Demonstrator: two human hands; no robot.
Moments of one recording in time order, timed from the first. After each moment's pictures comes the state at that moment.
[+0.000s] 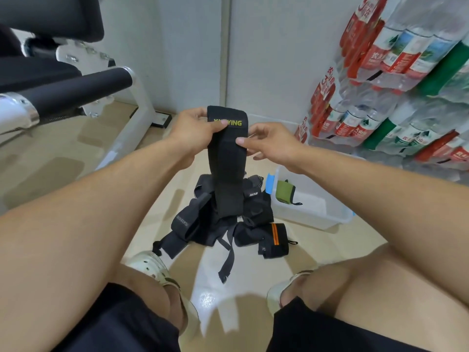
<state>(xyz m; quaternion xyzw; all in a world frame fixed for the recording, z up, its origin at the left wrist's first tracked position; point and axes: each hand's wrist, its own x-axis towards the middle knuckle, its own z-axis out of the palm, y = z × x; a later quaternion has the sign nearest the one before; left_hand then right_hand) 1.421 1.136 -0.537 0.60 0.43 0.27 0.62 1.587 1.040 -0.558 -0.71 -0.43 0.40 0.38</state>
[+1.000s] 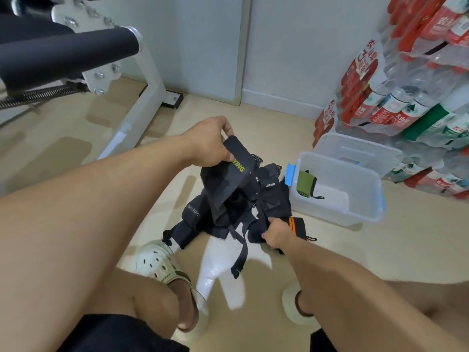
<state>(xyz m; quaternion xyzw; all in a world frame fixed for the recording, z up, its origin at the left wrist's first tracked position) 1.400 1.162 -0.578 0.81 0.41 -0.01 0.41 1.551 0.978 -0.844 -0.85 -0.31 0.43 0.01</state>
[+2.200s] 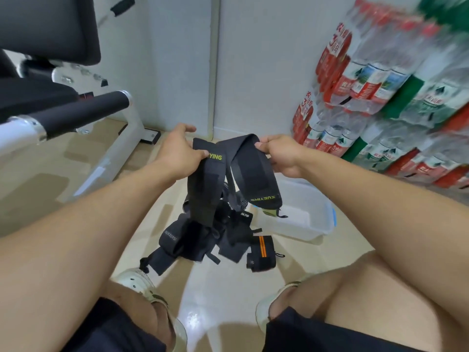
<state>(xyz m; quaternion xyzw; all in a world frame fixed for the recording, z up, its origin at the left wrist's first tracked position) 1.402 1.132 -0.534 0.72 0.48 0.23 0.44 1.614 1.028 -0.530 -0.74 -0.29 0.44 0.41</state>
